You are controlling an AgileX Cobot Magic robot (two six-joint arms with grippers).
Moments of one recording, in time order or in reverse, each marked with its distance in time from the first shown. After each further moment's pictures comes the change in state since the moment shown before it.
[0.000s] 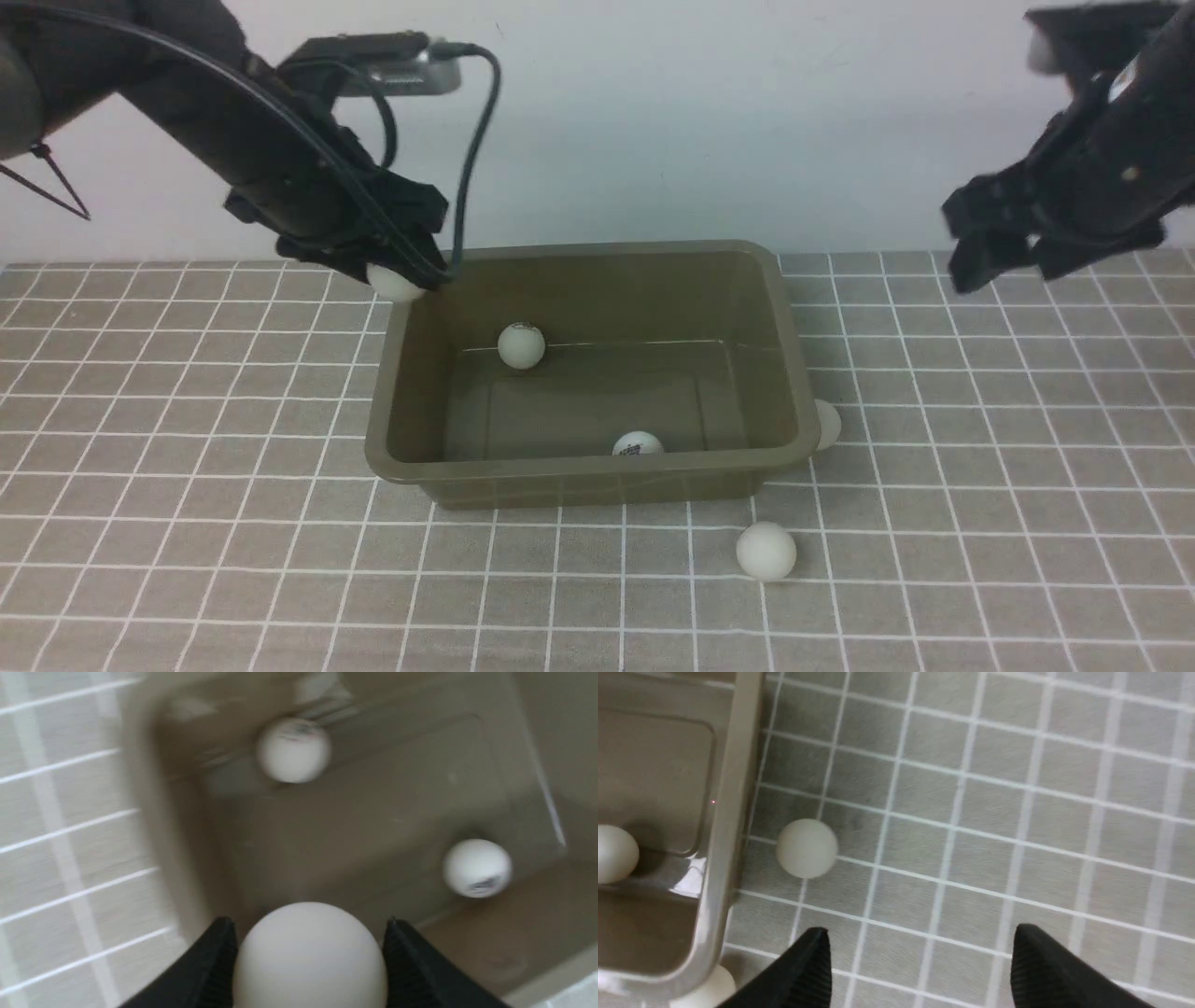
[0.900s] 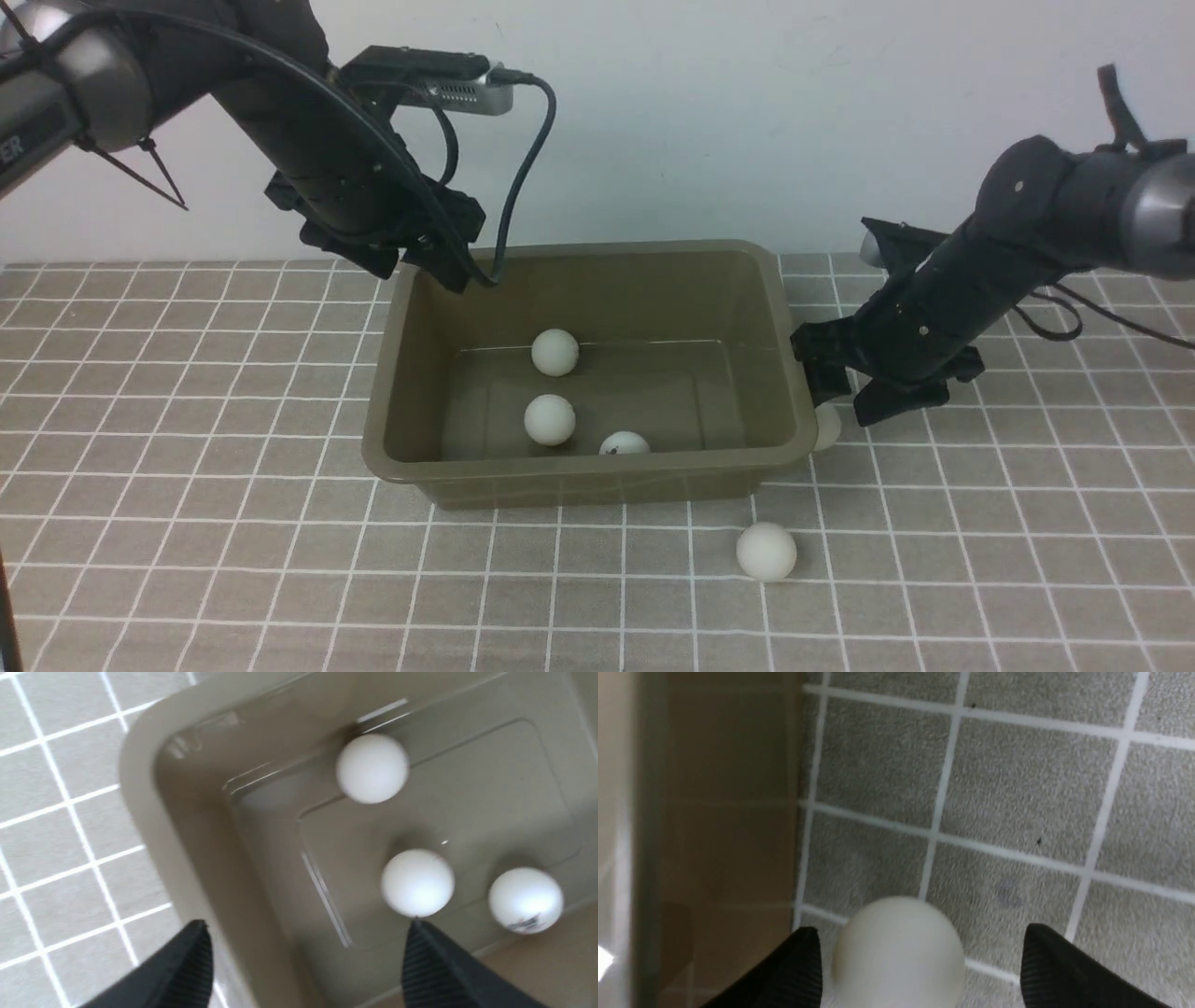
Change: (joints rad) right arm 0.004 0.371 0.013 0.378 -0.192 -0.173; left arm -0.036 0.100 -0.140 0.154 0.045 -0.072
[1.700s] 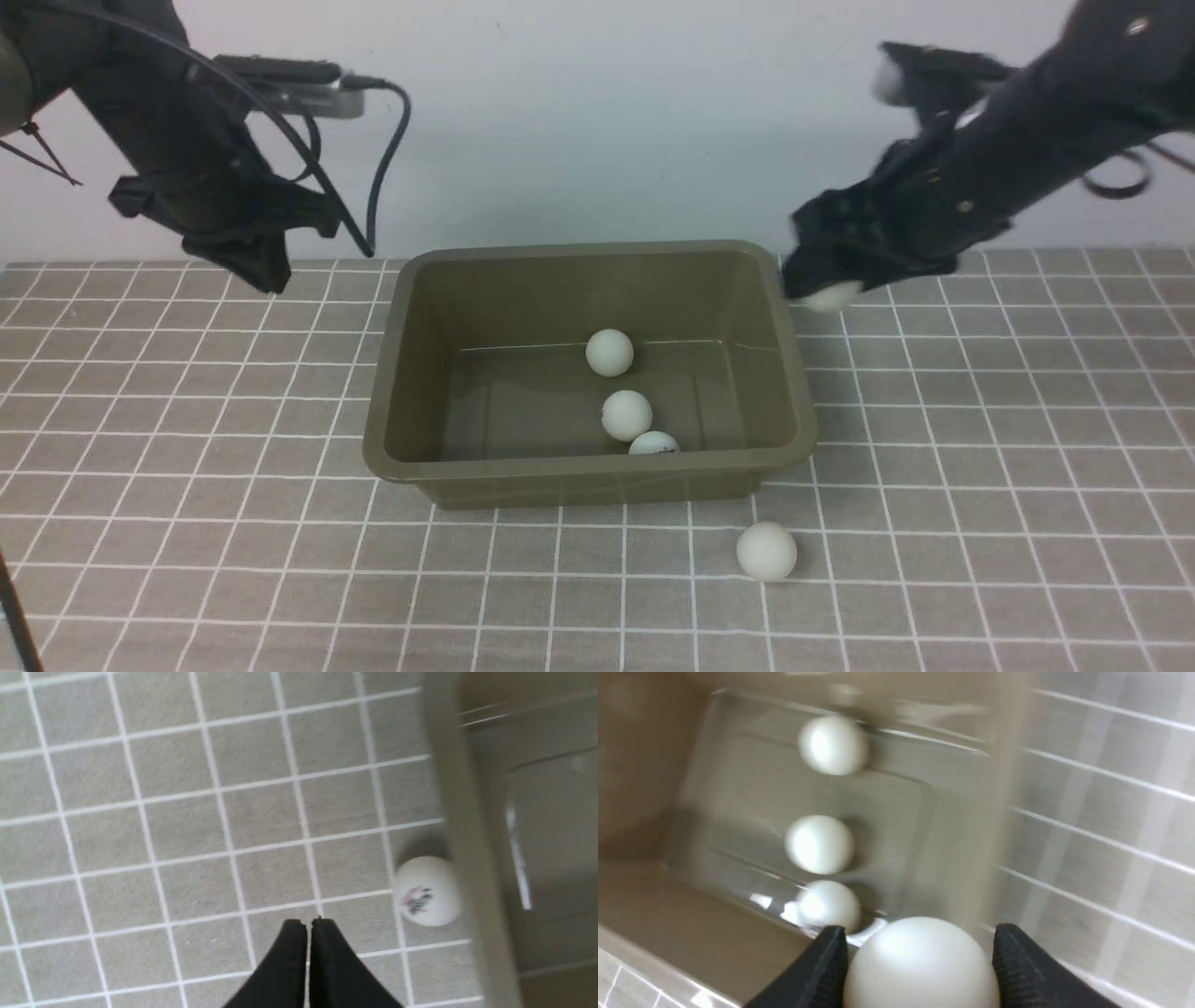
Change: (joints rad) right arm 0.112 -0.298 -0.029 -0.060 0.026 -0.026; left arm 0.187 0.037 -0.018 0.105 0.088 -0.041
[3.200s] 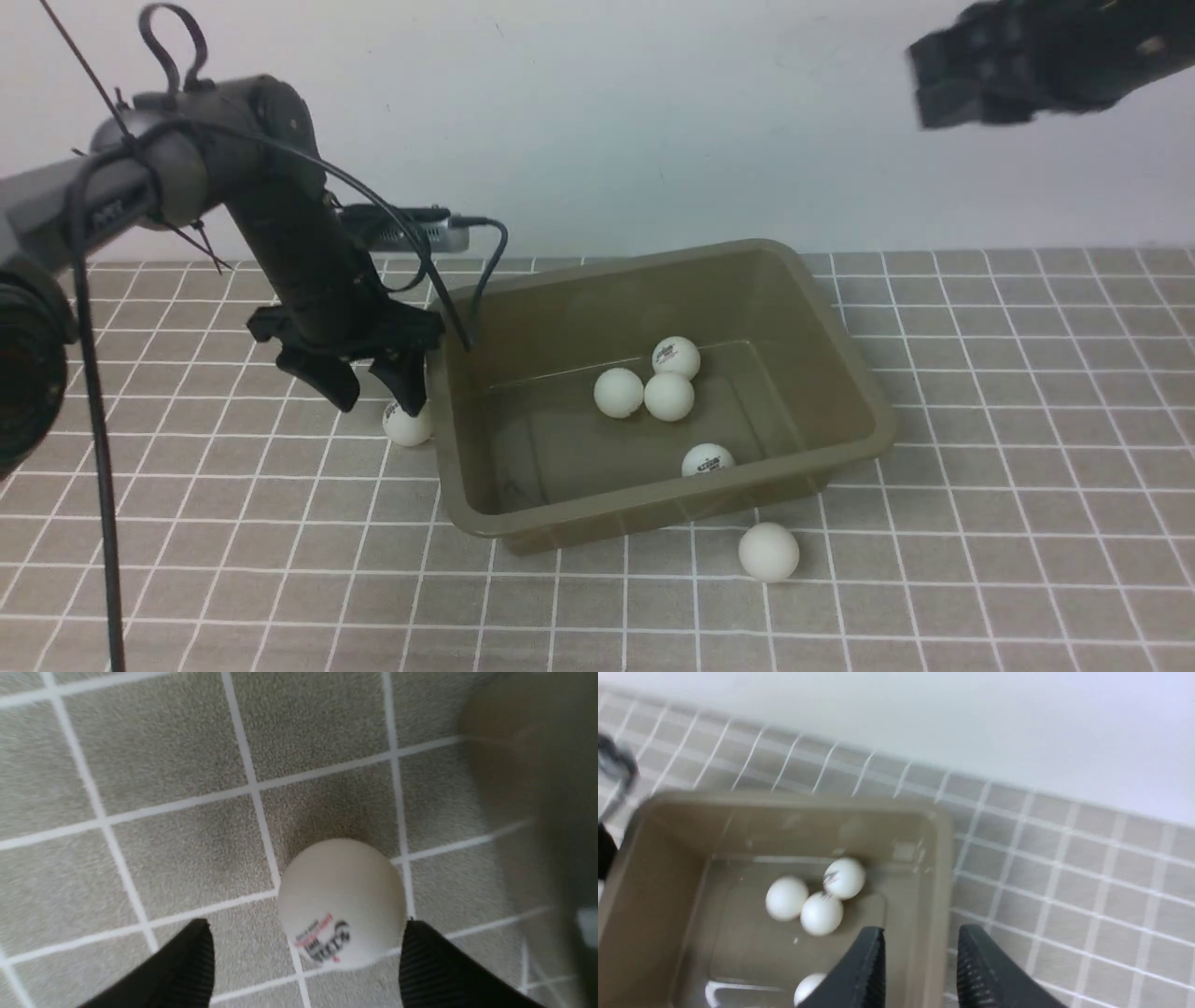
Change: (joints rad) right arm -0.019 -0.348 -0.050 -0.320 0.058 0.235; left arm -0.094 0.225 0.008 -0.121 0.035 0.013
